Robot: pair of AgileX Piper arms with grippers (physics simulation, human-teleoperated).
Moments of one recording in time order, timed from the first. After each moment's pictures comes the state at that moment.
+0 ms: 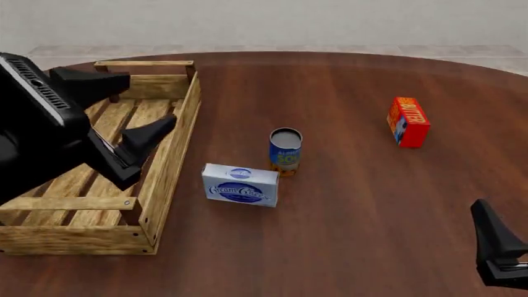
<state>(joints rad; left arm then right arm) -0.57 0.82 -0.63 0.03 0.42 0.01 0.01 0.00 0.00 -0.03</state>
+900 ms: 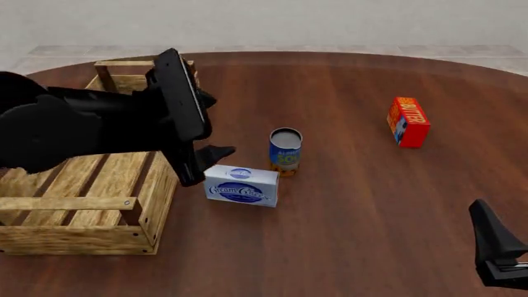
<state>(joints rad) -0.67 1.22 -0.96 0.39 0.72 0.02 0.01 0.00 0.00 -0.01</state>
